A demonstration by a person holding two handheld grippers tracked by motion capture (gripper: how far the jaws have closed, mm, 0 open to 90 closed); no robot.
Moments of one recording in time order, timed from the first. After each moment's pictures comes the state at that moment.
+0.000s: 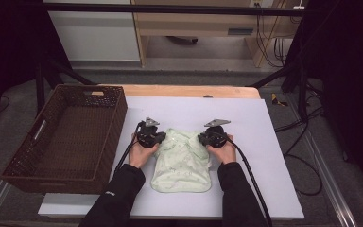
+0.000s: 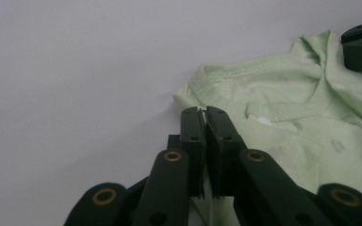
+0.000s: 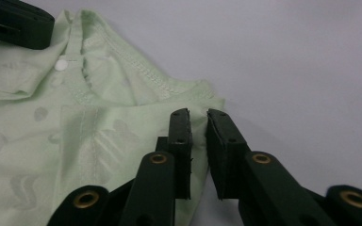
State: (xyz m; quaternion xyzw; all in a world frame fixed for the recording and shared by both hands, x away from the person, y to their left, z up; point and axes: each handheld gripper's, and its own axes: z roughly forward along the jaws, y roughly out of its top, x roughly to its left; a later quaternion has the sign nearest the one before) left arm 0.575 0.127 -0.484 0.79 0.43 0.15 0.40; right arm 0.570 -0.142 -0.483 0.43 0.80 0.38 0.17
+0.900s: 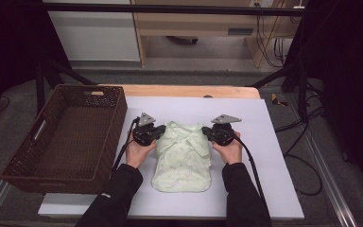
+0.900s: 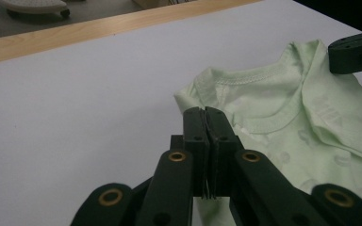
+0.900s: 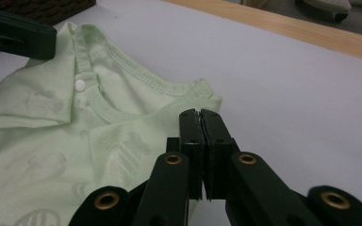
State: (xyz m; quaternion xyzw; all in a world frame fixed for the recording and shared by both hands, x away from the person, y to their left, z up) left arm 0.557 0.135 -0.446 0.77 0.39 0.18 0.47; right arm 0.553 -0.155 -0.444 0.41 0.77 0.44 0.21
